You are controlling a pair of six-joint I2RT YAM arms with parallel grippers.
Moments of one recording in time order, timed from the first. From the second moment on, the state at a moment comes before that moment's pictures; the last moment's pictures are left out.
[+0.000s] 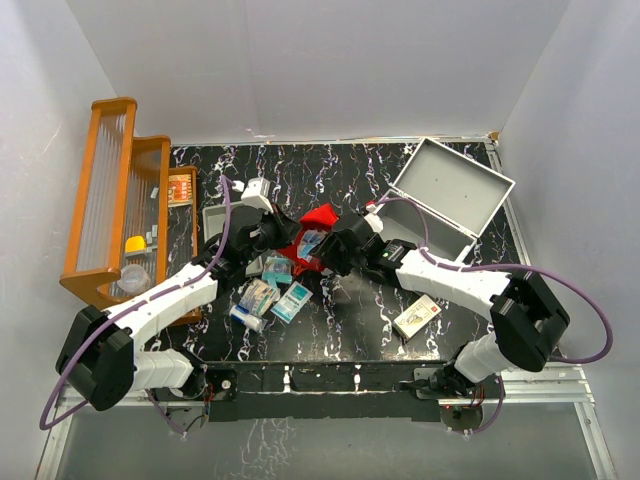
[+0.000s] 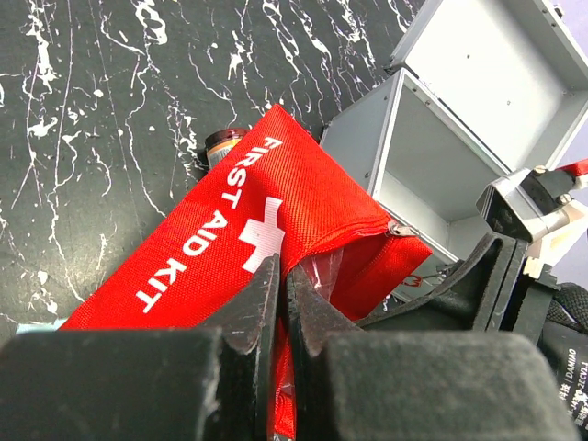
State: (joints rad) left arm -0.62 1.24 0.75 0.16 -0.06 -0.63; right arm 0.82 1.46 0.96 -0.22 0.16 1.30
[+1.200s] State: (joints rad) left arm -0.62 1.21 0.78 0.14 -0.02 -0.72; right arm 0.80 1.38 0.77 0.15 0.10 1.41
